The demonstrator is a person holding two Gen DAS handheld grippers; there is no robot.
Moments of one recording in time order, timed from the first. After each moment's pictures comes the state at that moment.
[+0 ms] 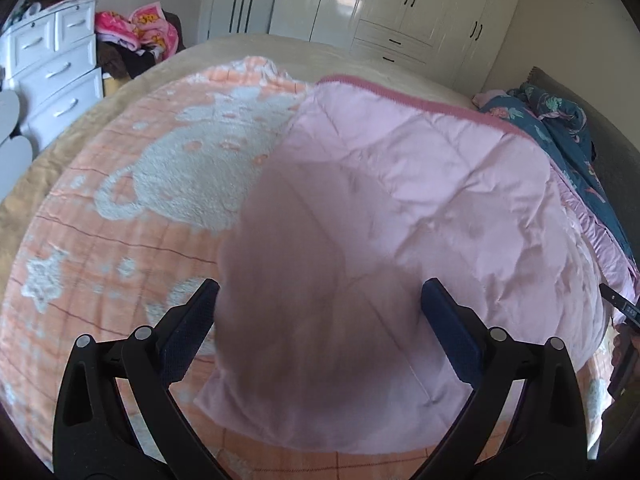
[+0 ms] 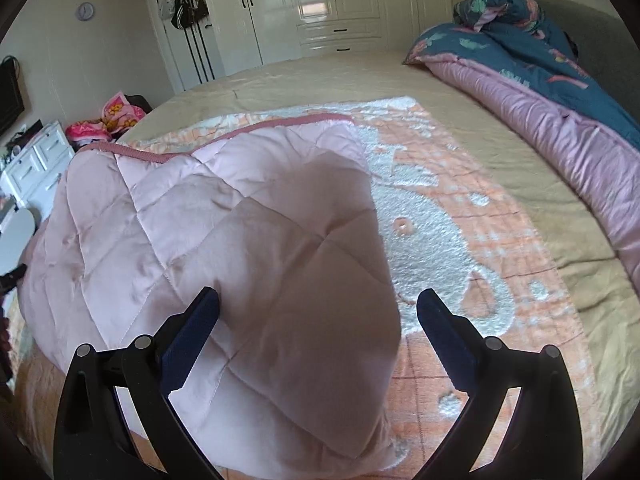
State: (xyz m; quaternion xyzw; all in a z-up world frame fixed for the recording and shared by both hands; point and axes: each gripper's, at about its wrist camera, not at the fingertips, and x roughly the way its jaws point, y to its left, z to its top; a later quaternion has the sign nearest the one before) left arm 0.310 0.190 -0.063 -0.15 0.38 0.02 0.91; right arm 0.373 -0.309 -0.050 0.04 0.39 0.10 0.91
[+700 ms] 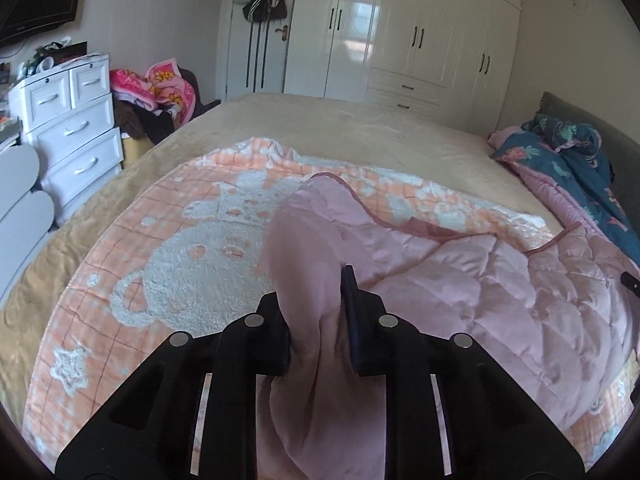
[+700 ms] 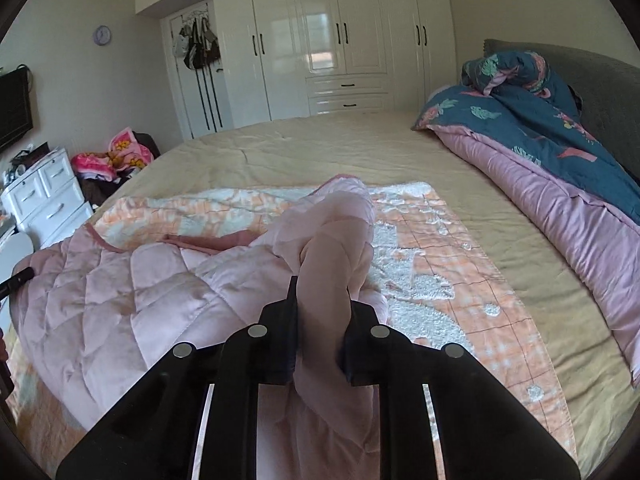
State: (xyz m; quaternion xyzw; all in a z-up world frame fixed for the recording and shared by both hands) left arm 0.363 0.175 -0.002 -0.10 0.30 0.08 0.95; right arm 0.430 -0.279 0.015 0.02 0.30 0.09 0.95
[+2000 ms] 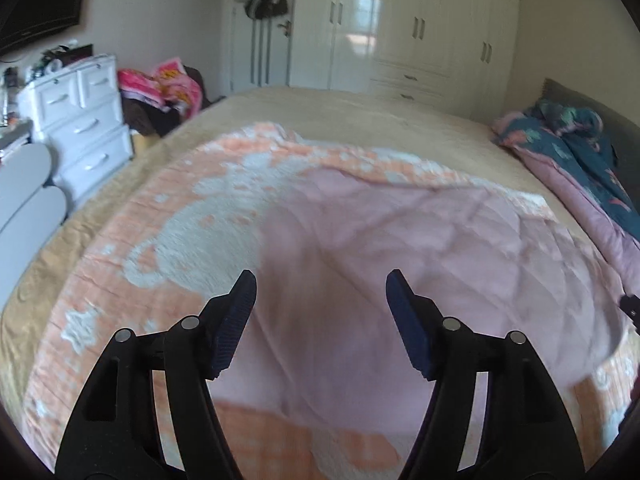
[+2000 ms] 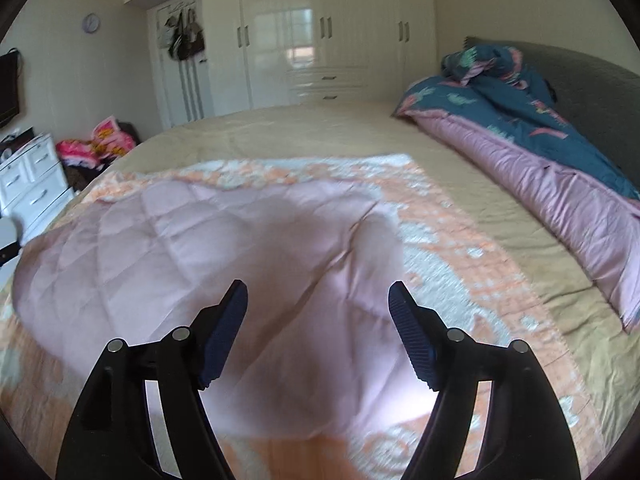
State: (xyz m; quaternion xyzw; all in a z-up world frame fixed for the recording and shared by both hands) left arm 0.312 0.139 -0.015 -0.09 0.32 0.08 0.94; right arm 0.351 -0.253 -0.029 0.01 0.32 0.08 0.94
